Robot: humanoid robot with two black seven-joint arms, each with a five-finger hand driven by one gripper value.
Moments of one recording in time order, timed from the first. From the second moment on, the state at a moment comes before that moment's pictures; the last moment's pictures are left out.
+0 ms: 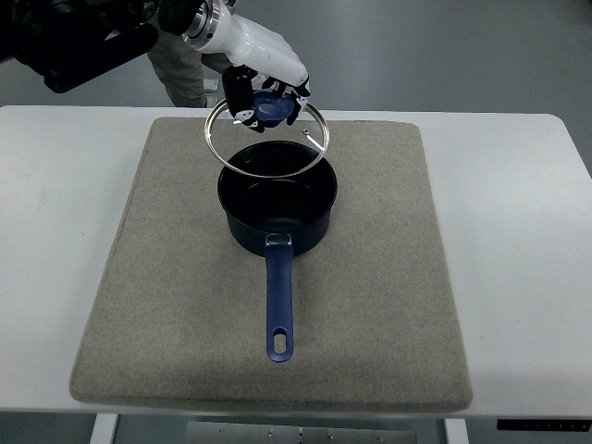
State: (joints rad) left arm -1.74 0.31 0.31 -0.77 1.48 -0.36 -0.61; right arm 0.03 0.00 -0.04 0.19 0.01 -0.01 0.06
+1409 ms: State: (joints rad) left arm -1.62 0.60 0.40 -0.88 1.49 -0.19 -0.61; right arm 0.03 0.00 -0.04 0.19 0.01 -0.01 0.06
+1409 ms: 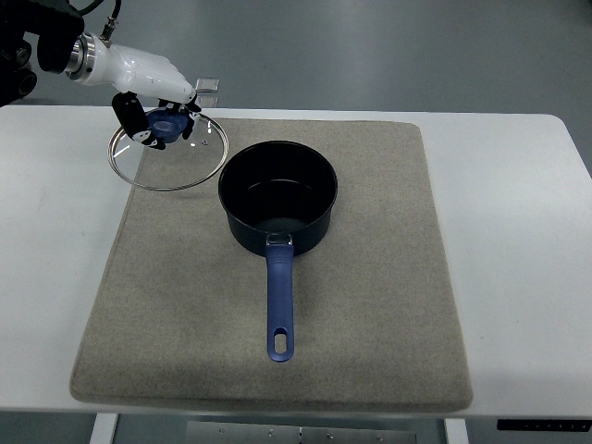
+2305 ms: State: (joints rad) left arm -1.55 0.69 0.40 -0.92 1.49 -0.12 -0.61; right arm 0.03 0.00 -0.04 0.19 0.01 -0.01 0.06
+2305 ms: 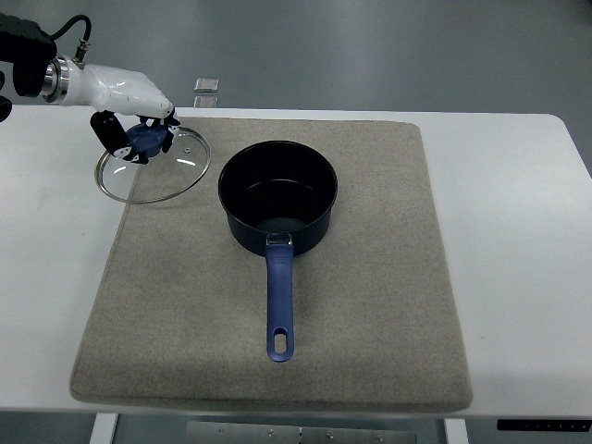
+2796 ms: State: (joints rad) left arm -1.51 0.64 0.40 -0.90 1.49 -0.07 -0.61; right arm 0.03 0.00 -0.04 0.19 0.01 -0.01 0.06
